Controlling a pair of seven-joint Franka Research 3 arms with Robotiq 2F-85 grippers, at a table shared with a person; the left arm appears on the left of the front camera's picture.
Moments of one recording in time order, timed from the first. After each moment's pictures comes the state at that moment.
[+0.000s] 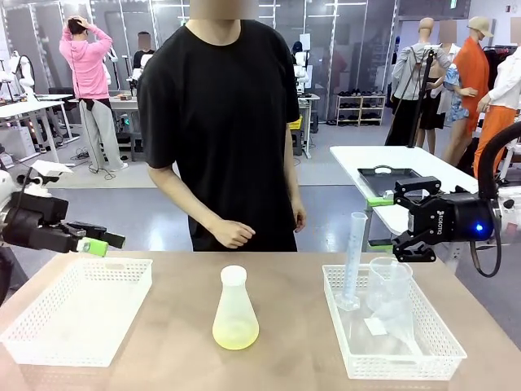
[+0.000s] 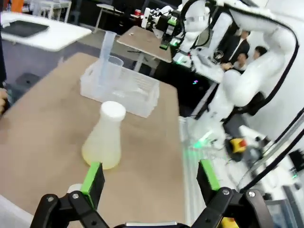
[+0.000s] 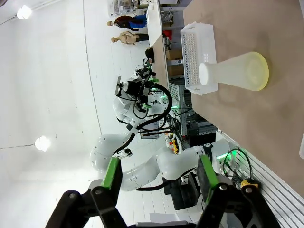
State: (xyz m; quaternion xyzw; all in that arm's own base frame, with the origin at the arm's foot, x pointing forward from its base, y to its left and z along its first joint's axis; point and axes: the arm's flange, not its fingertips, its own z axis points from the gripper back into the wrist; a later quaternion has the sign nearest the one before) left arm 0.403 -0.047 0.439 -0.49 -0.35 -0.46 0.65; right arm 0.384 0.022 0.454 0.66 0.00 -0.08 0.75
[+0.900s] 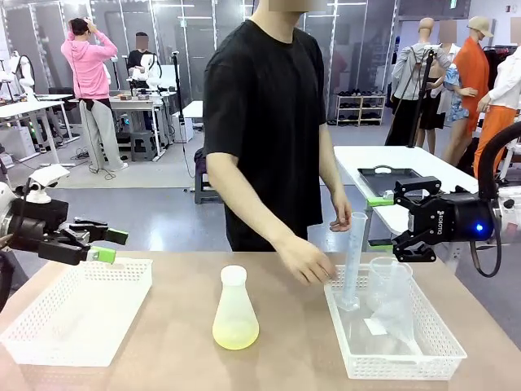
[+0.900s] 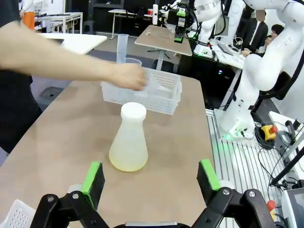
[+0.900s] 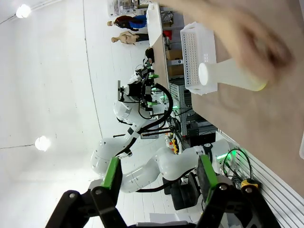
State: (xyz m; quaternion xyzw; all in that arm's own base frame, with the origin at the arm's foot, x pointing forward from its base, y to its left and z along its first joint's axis) left arm 0.399 -0.052 0.435 -0.42 -0.41 -0.49 0.64; right arm 0.384 0.022 0.454 0.66 0.00 -0.08 0.75
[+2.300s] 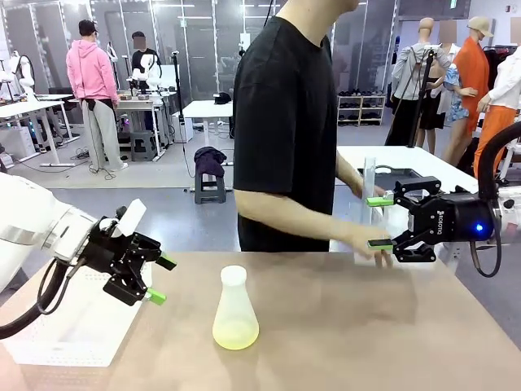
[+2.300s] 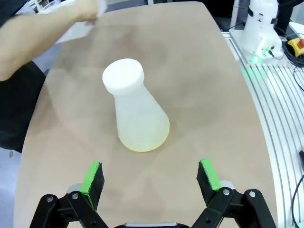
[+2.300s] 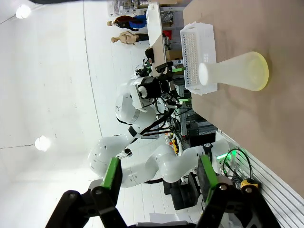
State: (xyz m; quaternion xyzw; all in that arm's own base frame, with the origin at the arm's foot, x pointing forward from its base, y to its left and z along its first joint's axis) left arm 0.417 -0.149 0.394 -0.26 -0.36 -0.66 0.60; right arm 0.384 0.022 0.454 0.66 0.00 -0.08 0.75
